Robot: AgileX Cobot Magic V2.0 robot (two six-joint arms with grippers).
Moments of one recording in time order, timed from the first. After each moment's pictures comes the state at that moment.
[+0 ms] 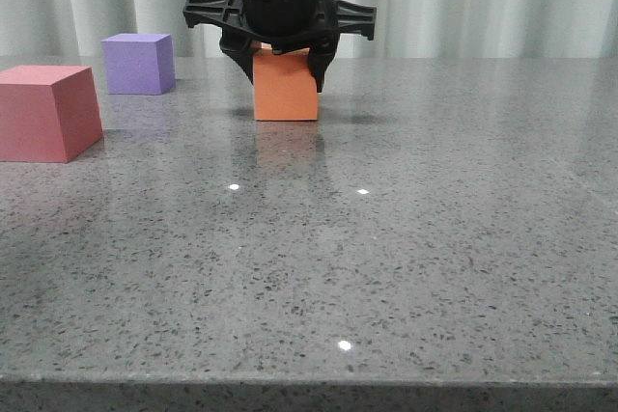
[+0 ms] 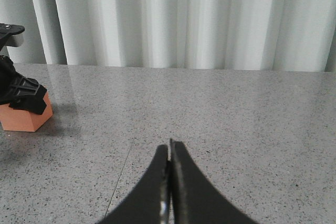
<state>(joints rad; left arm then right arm) -0.70 2.16 -1.96 0.44 0.90 -0.73 0.27 0.13 -0.38 -0.46 0.40 0.46</state>
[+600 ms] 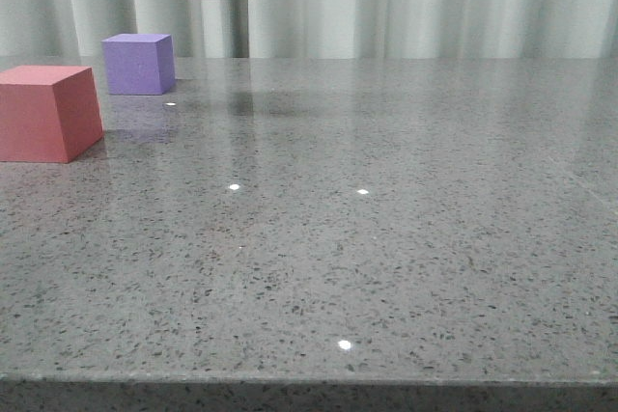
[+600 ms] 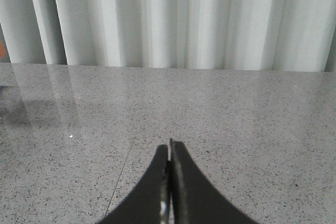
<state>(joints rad) -0.60 1.90 -1.92 0.44 0.96 -0.59 0.27 0.13 -0.38 -0.46 0.40 0.46</state>
